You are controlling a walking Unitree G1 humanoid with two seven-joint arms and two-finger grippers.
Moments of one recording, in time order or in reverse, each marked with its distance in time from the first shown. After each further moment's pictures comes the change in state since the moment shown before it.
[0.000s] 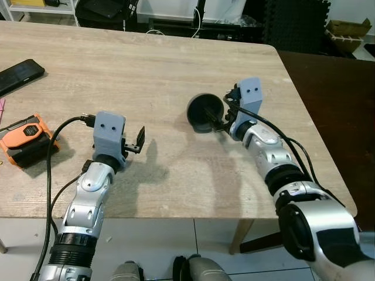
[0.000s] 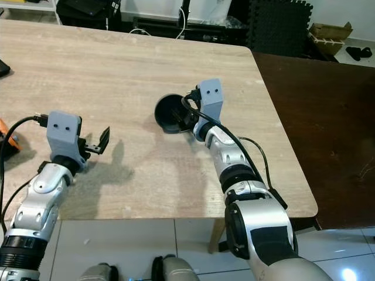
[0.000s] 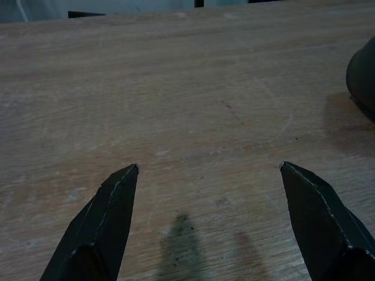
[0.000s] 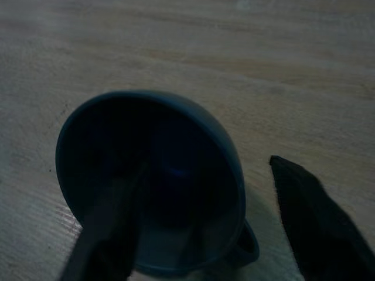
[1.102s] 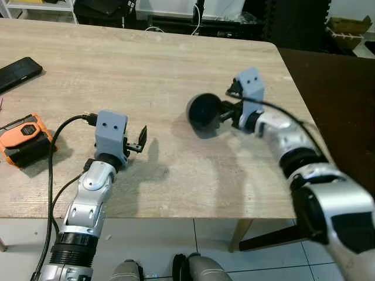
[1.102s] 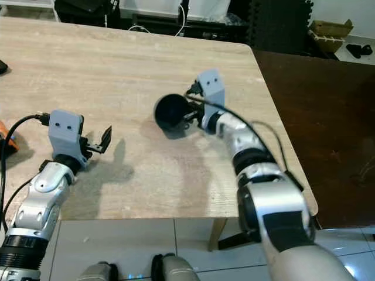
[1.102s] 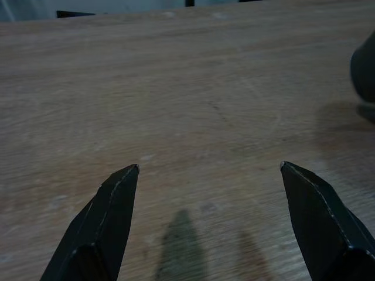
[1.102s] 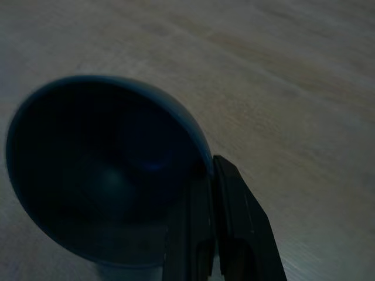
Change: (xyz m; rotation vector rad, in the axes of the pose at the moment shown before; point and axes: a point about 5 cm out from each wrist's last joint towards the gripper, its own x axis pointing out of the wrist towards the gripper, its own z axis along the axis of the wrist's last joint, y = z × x) left arm 0.002 -0.006 0.004 0.005 -0.010 -0.049; right arm -0.006 -0.029 0.057 -0.224 0.194 0.259
